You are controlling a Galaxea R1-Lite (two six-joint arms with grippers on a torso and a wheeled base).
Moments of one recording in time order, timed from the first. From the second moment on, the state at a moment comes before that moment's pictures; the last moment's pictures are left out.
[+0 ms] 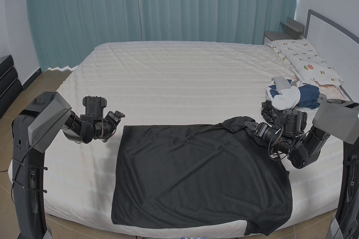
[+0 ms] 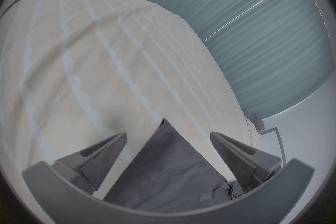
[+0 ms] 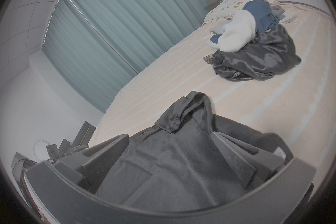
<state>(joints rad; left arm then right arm) -0.08 2.47 -1.40 -0.47 -0.05 -0.96 0.17 2.33 -0.84 -1.13 0.10 0.65</state>
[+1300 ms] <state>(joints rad) -0.09 2.38 -1.16 -0.58 -0.04 -1.02 0.25 2.64 -1.62 -0.57 0.01 0.74</state>
